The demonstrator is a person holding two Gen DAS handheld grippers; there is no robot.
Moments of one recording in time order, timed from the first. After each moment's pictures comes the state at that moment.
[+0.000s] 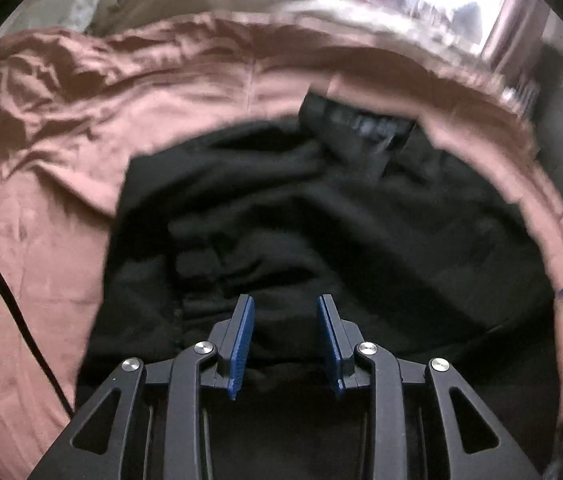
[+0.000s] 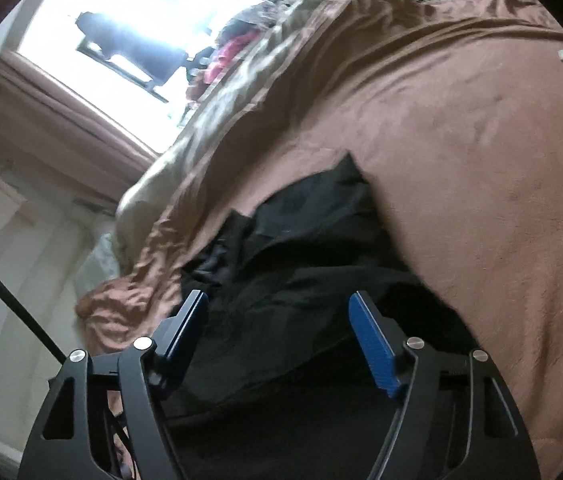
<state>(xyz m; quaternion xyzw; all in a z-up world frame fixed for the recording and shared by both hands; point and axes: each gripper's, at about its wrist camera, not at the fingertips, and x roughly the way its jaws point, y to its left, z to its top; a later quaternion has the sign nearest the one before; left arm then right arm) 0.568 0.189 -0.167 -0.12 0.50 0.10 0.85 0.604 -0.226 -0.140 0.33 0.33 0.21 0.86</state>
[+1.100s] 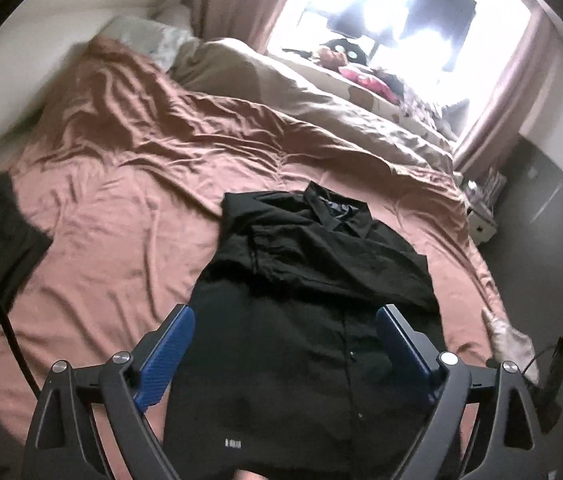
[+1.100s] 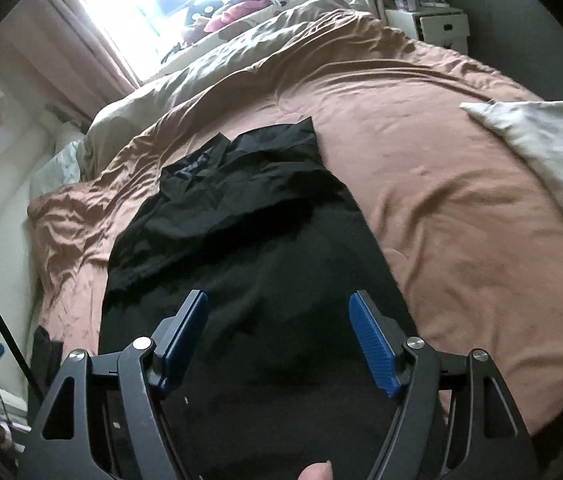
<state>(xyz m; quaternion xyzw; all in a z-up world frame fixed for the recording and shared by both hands) 0.296 0.197 0.029 -0.24 0.35 0.11 0.90 0.389 -0.241 -0.045 0.15 0.40 0.15 0.89</state>
